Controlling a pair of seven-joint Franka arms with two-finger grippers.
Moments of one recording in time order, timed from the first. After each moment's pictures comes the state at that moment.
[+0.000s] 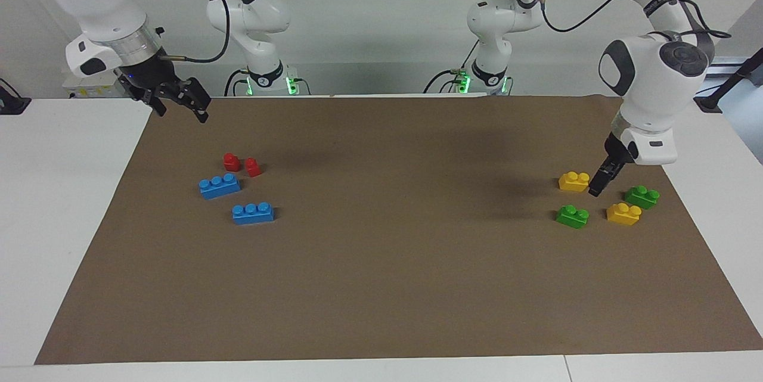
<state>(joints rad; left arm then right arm) 0.10 0.10 -0.07 -1.81 0.12 1.98 -0.54 -0.08 -0.01 0.04 -1.60 0.04 1.55 0.14</state>
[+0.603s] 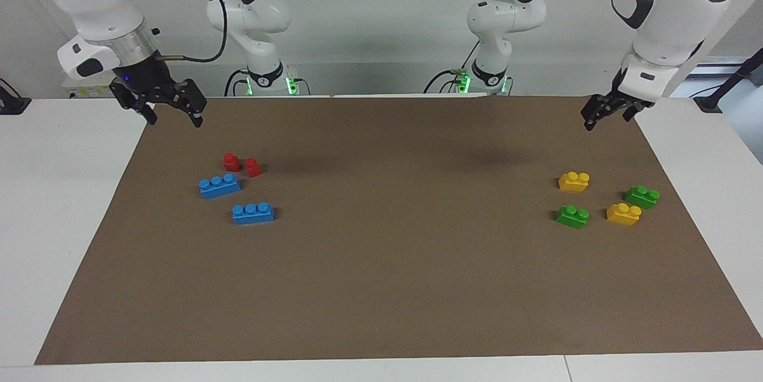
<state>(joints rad) 0.10 -0.09 -0.07 -1.78 0.08 1.65 -0.07 -0.08 -0.01 0.04 -1.60 0.01 1.61 0.06</state>
